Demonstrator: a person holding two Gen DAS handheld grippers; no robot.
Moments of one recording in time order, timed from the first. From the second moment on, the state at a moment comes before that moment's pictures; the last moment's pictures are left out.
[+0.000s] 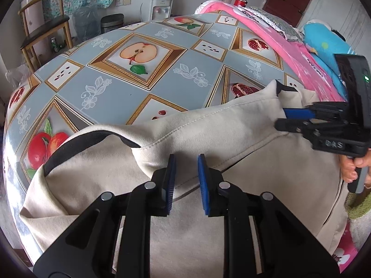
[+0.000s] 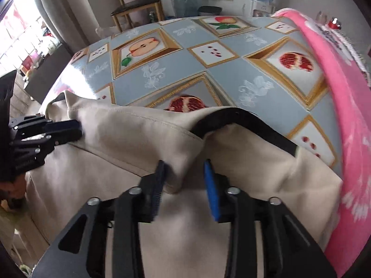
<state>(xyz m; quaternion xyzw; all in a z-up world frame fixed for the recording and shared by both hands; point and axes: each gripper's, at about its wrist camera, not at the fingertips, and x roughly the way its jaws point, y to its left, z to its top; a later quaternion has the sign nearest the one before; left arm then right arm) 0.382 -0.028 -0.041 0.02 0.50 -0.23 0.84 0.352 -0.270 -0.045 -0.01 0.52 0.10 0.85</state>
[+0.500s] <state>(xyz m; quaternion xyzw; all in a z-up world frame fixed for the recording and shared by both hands) 0.383 -0.024 -0.042 0.00 0.50 -0.22 0.84 0.361 -0.199 -0.055 -0.02 0.46 0.15 0.87</state>
